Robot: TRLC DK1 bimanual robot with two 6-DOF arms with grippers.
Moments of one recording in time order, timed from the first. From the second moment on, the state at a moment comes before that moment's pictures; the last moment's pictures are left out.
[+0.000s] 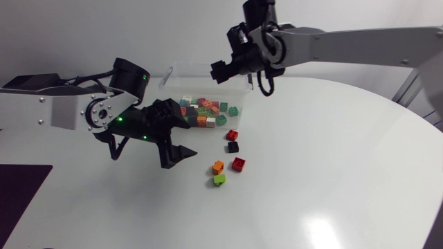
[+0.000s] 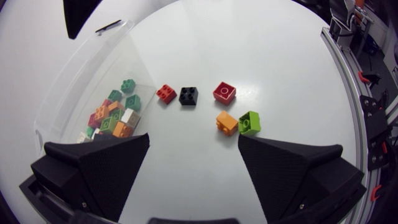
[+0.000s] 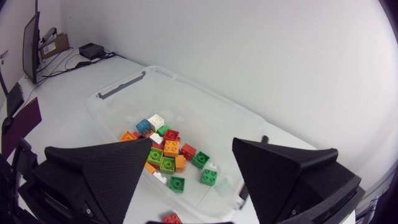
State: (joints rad) left arm -0.39 1.64 0.99 -0.26 0.43 0.87; right arm 0.46 2.00 1.66 -0.18 0.01 -0.13
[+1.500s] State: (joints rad) left arm -0.72 1.88 0.78 0.22 0.17 0.89; right arm 0.29 1.31 0.84 -0.11 -0.12 -0.19
